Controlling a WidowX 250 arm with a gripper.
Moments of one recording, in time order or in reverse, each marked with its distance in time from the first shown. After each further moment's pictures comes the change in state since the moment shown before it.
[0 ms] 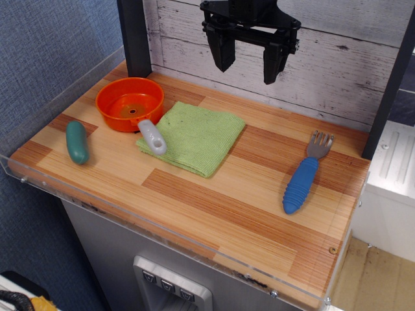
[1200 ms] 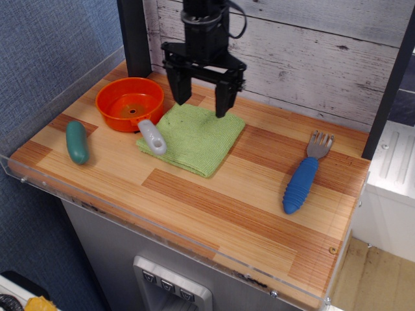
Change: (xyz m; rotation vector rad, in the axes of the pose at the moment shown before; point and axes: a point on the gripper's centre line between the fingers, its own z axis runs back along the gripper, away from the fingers) arm -0.029 0.054 -0.051 0.030 0.146 0.031
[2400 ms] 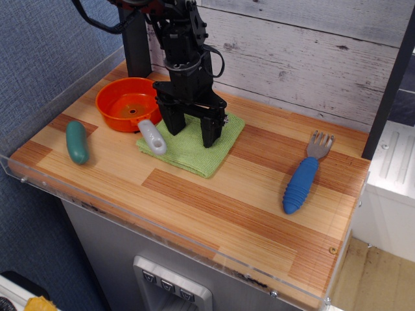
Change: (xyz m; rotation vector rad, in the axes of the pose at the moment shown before) arm -0.006 0.010 -0.051 -0.067 -0.030 -0.055
